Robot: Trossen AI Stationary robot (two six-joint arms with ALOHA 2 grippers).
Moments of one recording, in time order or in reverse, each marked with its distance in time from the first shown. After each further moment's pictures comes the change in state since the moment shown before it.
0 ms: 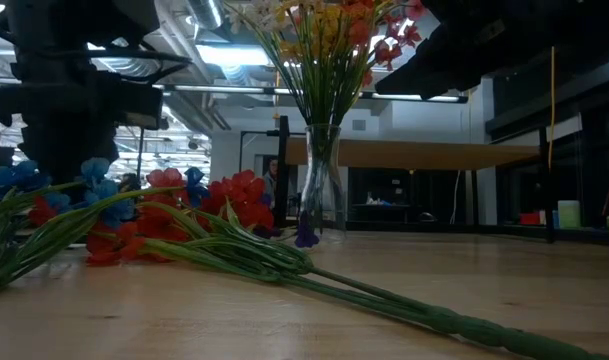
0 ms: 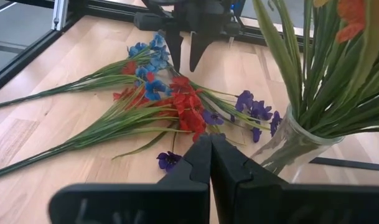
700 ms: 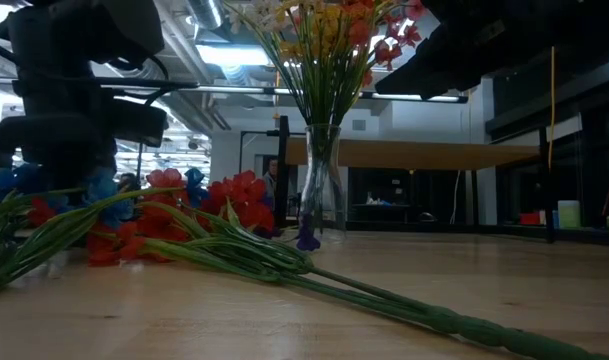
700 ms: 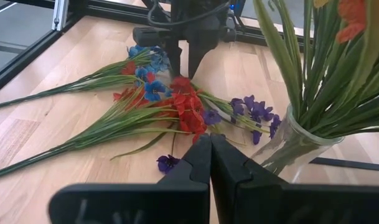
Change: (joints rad) left arm -0.002 0.135 0.008 -0.006 -0.034 -0.060; right arm 0.000 0.000 0.000 0.001 0.000 0.001
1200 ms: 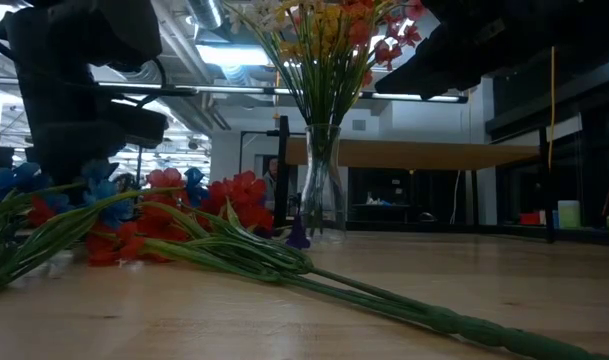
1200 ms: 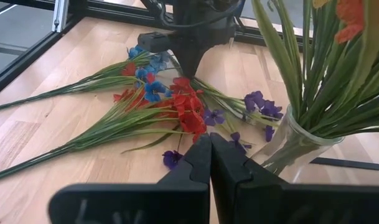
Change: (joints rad) left arm 0.001 0.002 -0.002 -0.024 -0.051 -0.216; right arm 0.000 0.000 0.000 0.002 0.000 0.006
